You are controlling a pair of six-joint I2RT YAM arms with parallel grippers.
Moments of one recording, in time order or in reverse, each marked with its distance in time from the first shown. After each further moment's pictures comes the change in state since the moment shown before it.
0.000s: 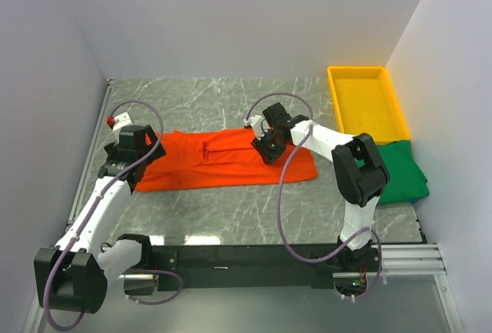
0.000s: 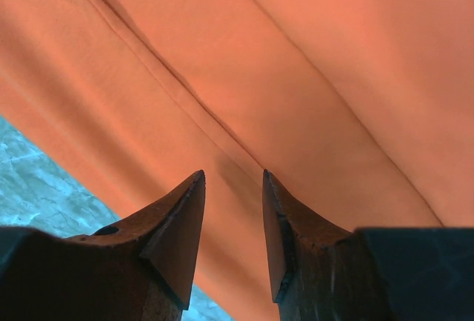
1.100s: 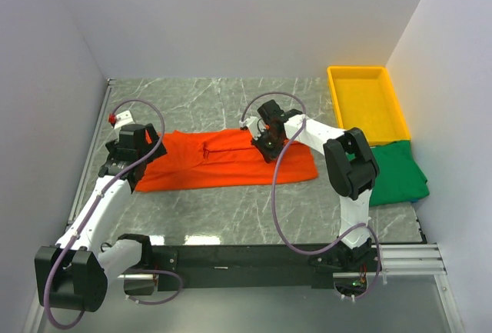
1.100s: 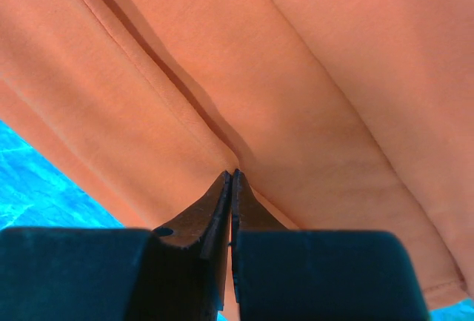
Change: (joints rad) left arm -0.001 0.011 -0.004 0.036 0.024 0.045; right arm 0.009 0.122 0.143 -0.150 -0.018 -0.066
